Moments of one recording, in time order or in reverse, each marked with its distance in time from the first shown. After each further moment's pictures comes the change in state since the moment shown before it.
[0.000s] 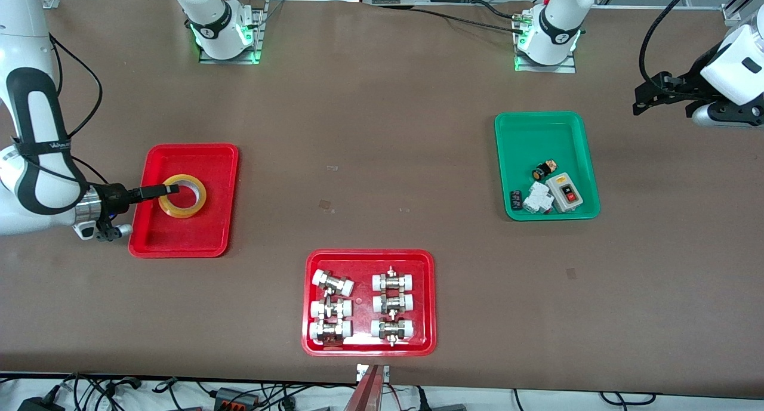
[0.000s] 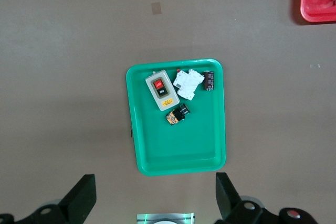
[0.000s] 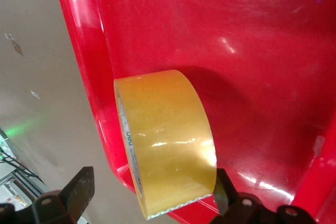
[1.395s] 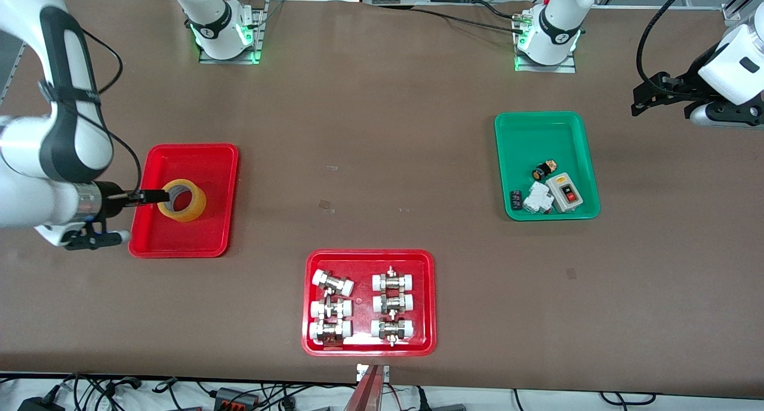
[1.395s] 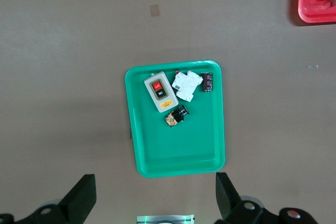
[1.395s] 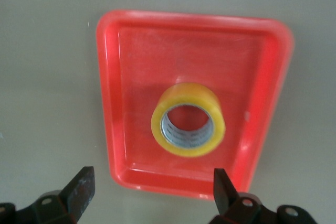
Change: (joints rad) left arm -0.002 0.000 -0.005 0.000 0.000 0.004 0.000; right arm 0.201 -0.225 0.011 0.109 -0.334 -0.004 0.407
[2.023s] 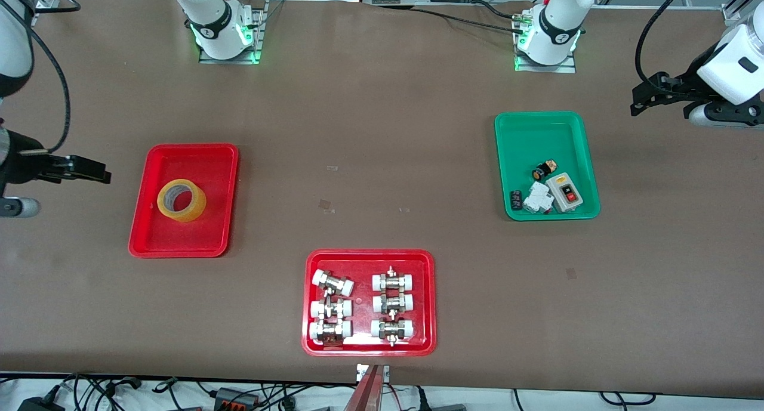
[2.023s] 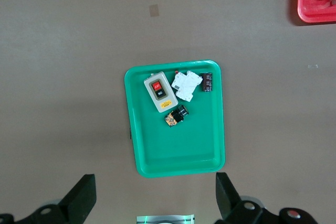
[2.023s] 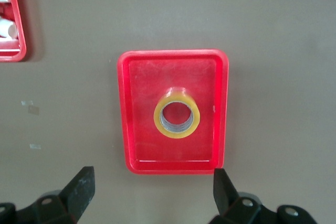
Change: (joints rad) left arm -0.001 0.000 -0.001 0.000 0.000 0.000 0.000; right arm 0.019 -0.128 -0.015 0.203 -0.028 -0.155 0.084
